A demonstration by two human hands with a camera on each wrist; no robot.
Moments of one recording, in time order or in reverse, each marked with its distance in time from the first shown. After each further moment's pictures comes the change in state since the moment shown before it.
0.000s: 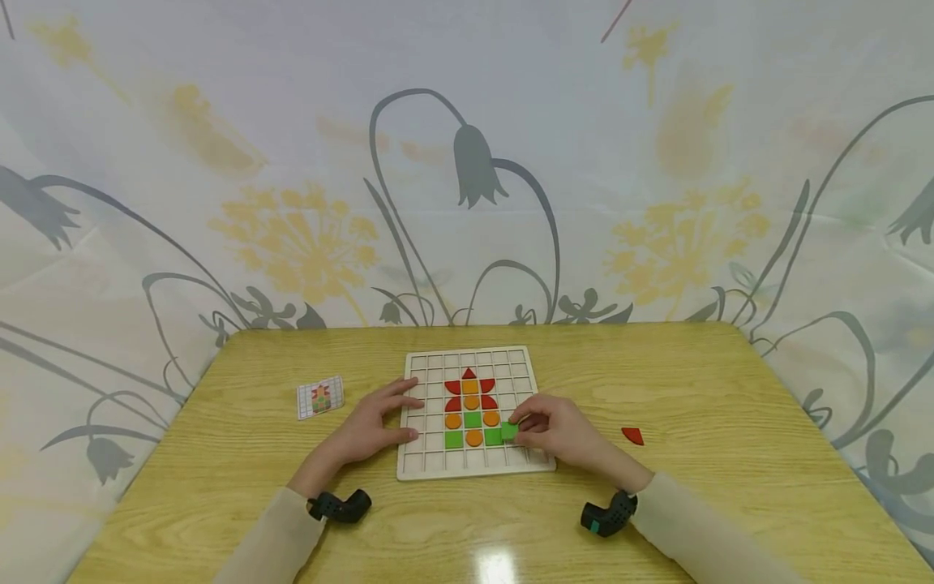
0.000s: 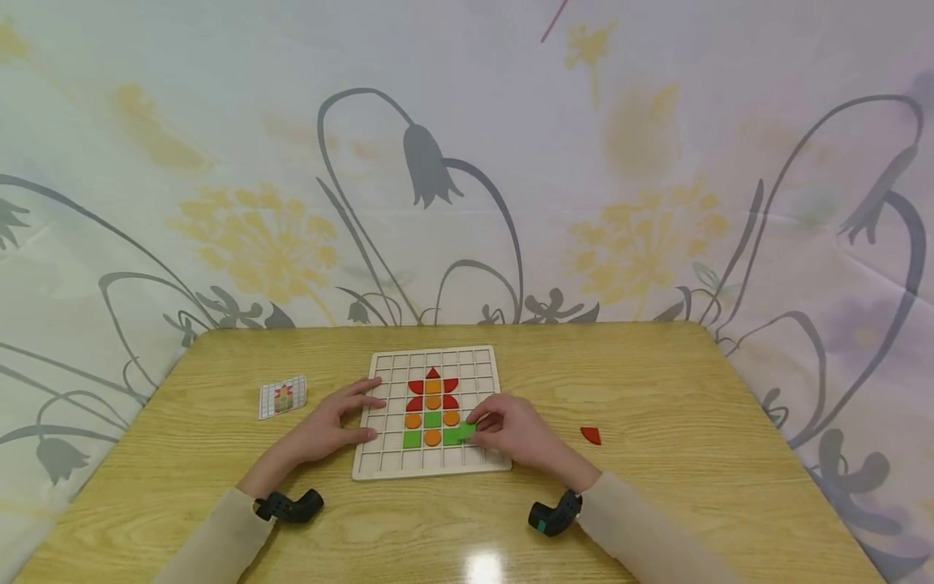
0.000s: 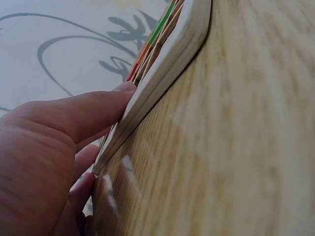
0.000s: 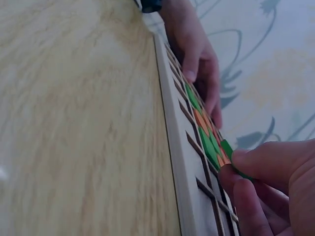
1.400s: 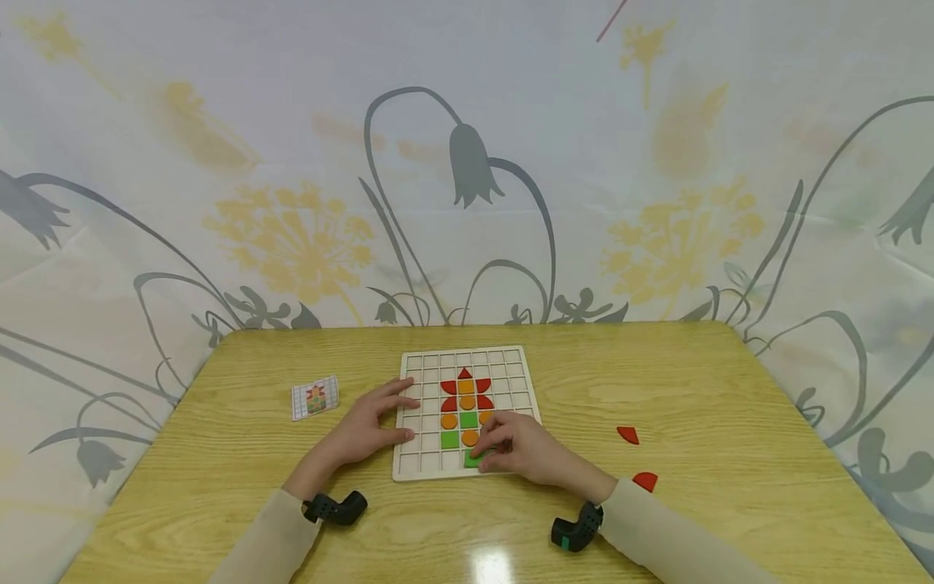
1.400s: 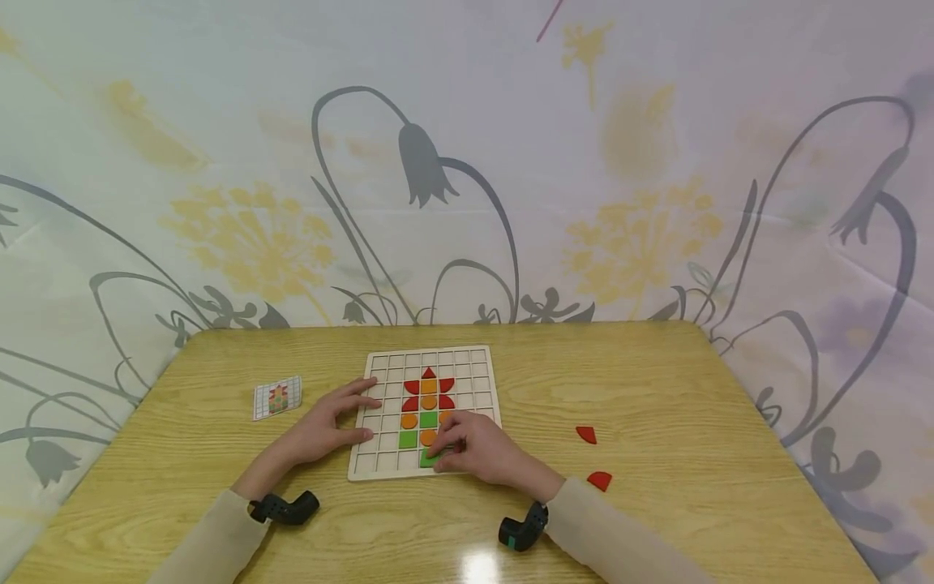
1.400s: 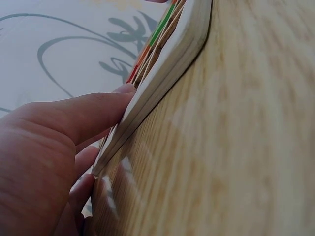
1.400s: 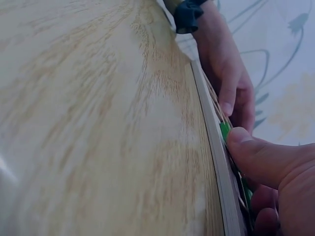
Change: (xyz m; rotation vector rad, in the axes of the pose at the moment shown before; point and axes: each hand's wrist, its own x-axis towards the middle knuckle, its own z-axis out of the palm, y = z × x) left_hand 0.000 -0.002 0.002 0.005 0.010 -0.016; right_hand 0.011 -0.007 0.039 -0.106 -0.131 -0.147
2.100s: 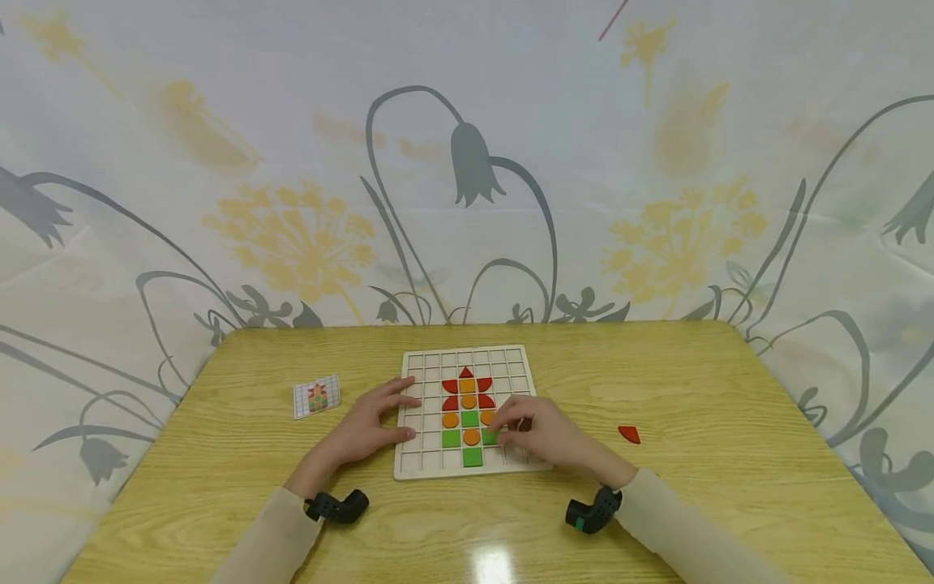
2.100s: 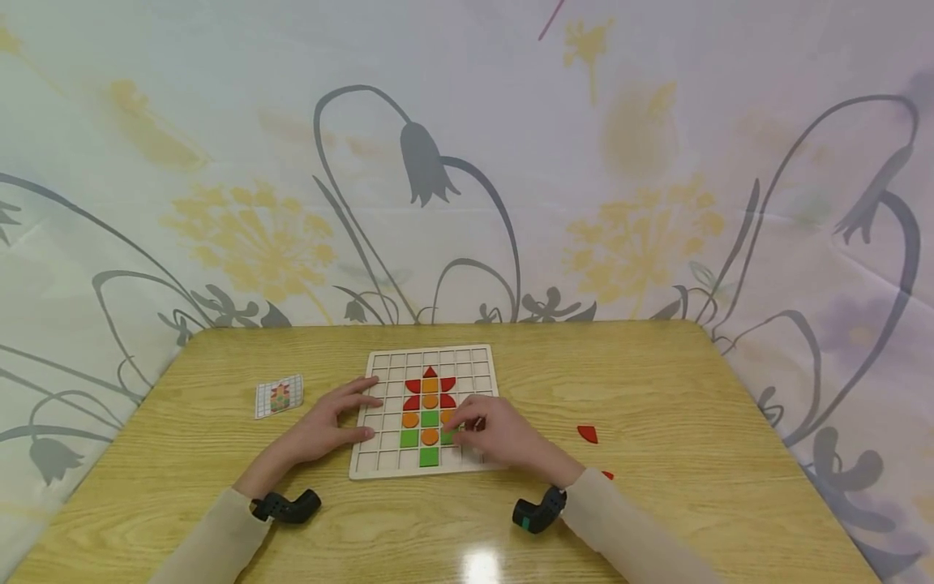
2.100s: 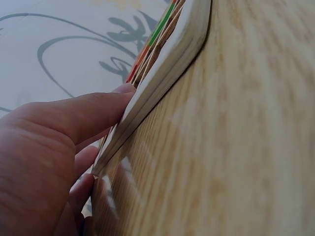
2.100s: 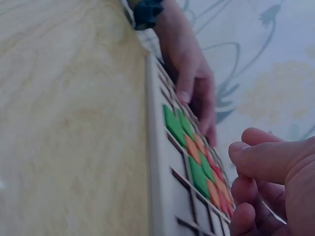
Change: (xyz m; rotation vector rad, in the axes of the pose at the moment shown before) left_hand -0.001 0.004 -0.001 0.005 -0.001 -0.006; right_hand -0.003 0.002 -0.029 0.023 0.081 0.009
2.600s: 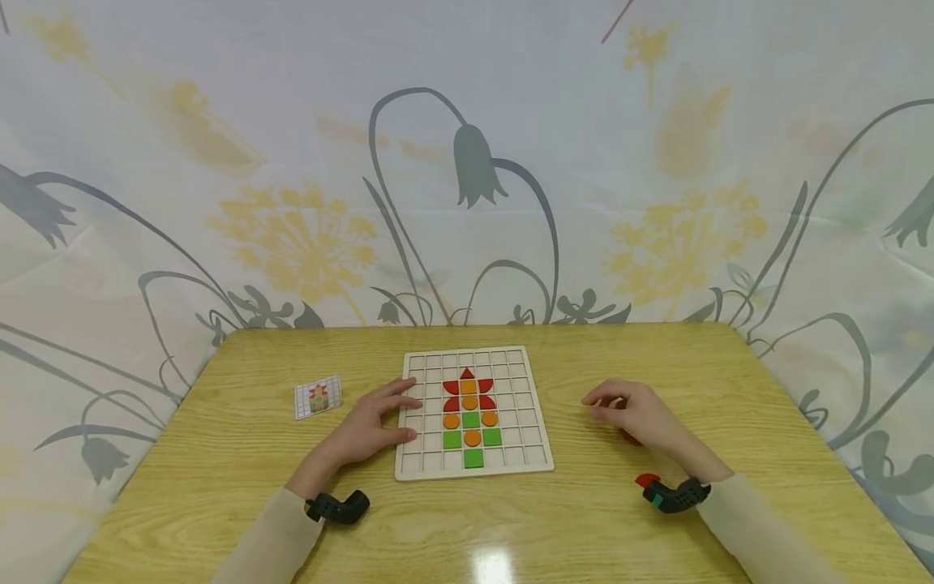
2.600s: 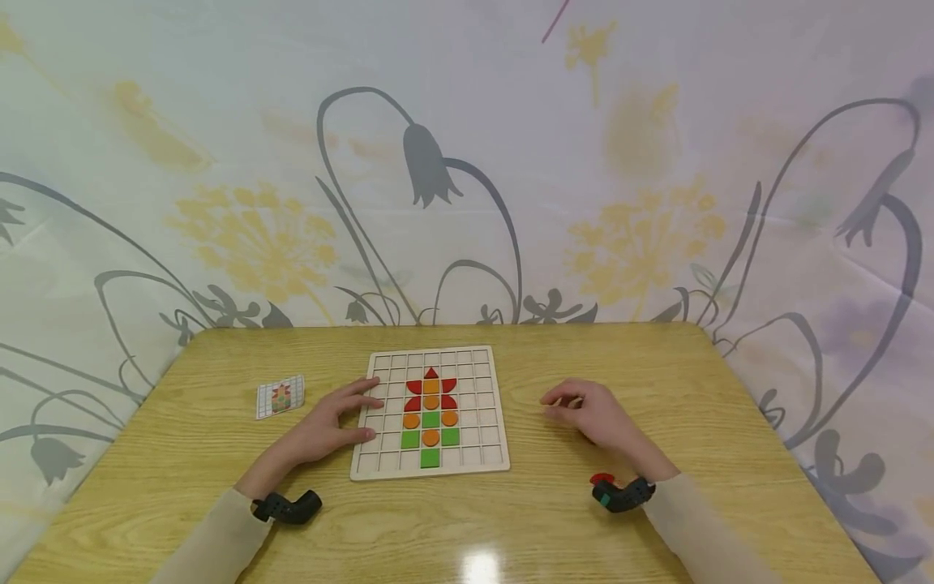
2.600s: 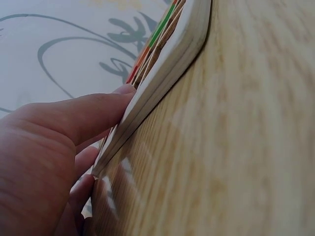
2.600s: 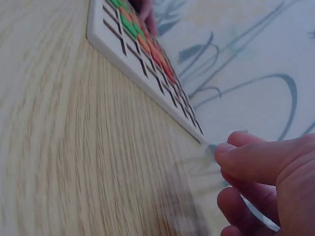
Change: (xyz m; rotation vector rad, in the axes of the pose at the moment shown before) left_hand 0.000 -0.001 0.000 0.004 0.002 0.014; right_hand -0.067 0.039 -0.091 -0.097 0.179 0.247
